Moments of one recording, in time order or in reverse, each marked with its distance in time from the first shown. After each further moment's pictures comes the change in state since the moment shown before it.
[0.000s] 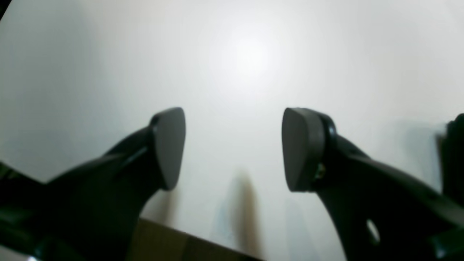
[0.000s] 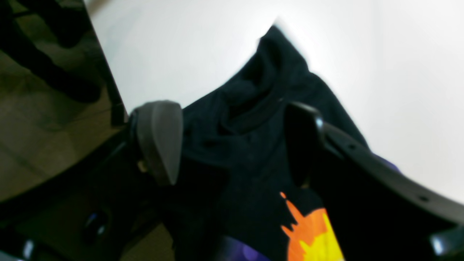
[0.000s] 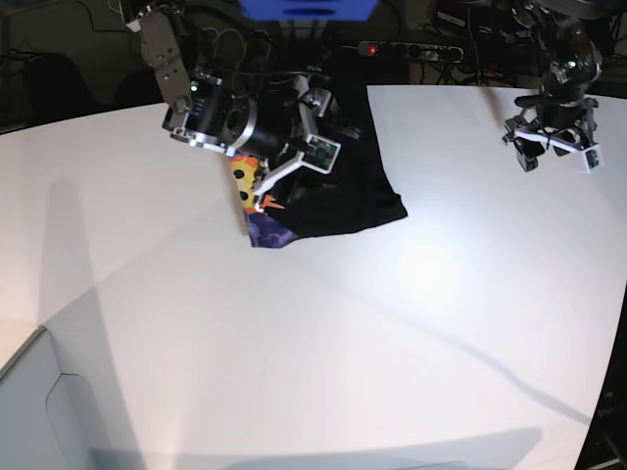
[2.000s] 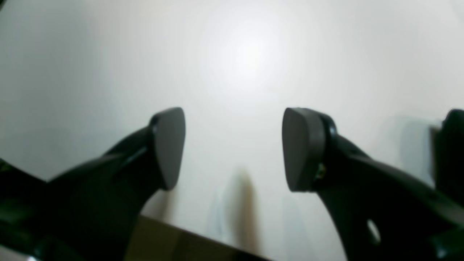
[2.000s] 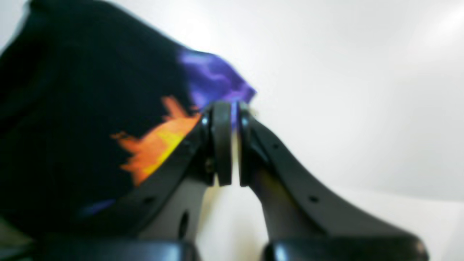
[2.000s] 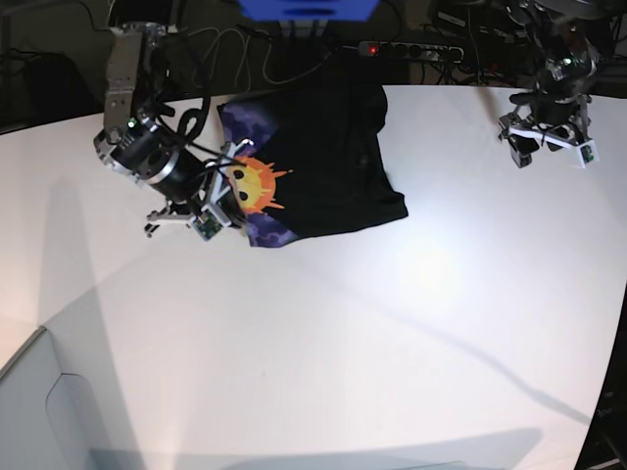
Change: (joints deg) left arm 0.2 2.3 0.0 0.0 0.2 0.0 0.9; right arm 0.1 -5.1 26.7 -5.4 -0.3 0.0 3.8
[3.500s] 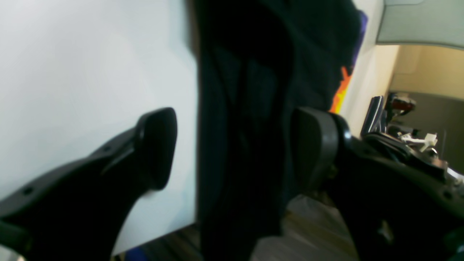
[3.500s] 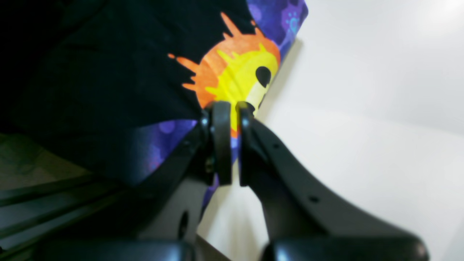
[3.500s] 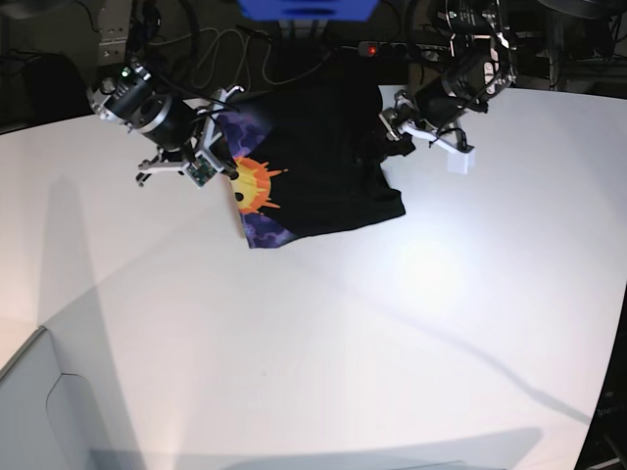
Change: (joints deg) left arm -2.6 2.8 23.3 -10.7 -31.3 0.7 7.0; right arm -11.5 2.9 0.9 5.0 -0.1 0.0 -0.2
